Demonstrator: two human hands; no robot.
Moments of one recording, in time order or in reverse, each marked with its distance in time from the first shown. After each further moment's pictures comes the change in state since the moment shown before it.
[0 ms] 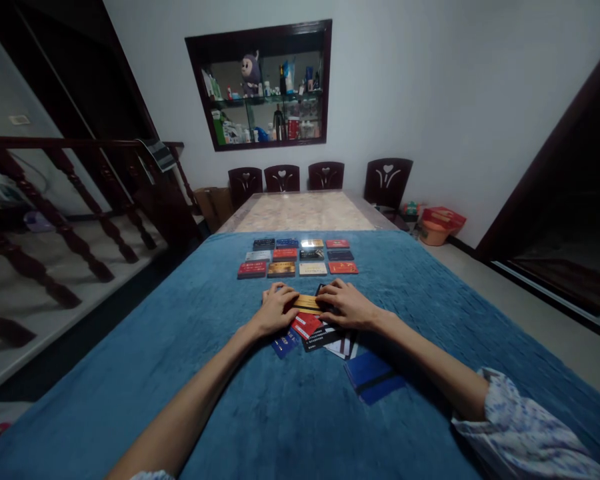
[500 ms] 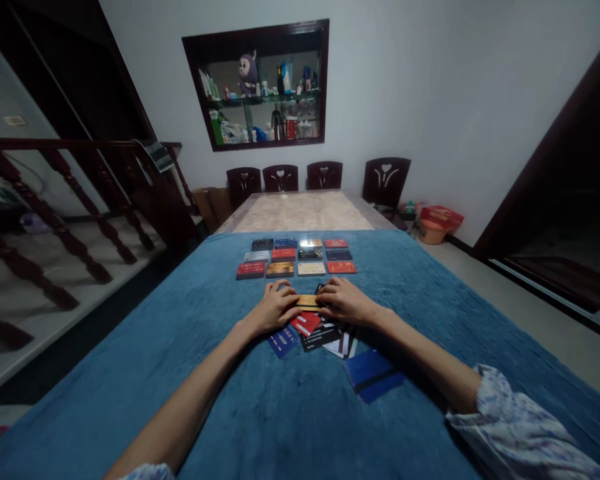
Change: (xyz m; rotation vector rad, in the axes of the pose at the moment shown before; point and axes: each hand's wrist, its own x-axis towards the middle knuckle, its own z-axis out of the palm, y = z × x) left_hand 0.004 -0.009 -0.005 0.105 0.030 0.288; right_hand 0.005 0.015 0.009 -0.051 0.129 -0.124
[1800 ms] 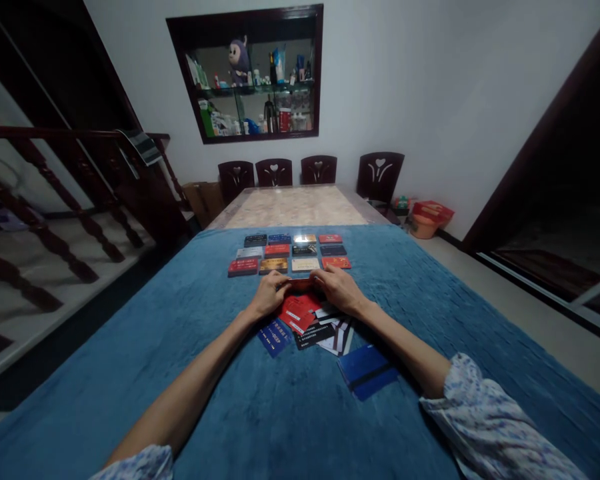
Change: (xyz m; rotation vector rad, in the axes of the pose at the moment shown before) left_hand 0.029 -0.017 0.015 -0.292 0.253 -0.284; right_hand 0.012 0.001 0.005 -0.105 0.220 0.258
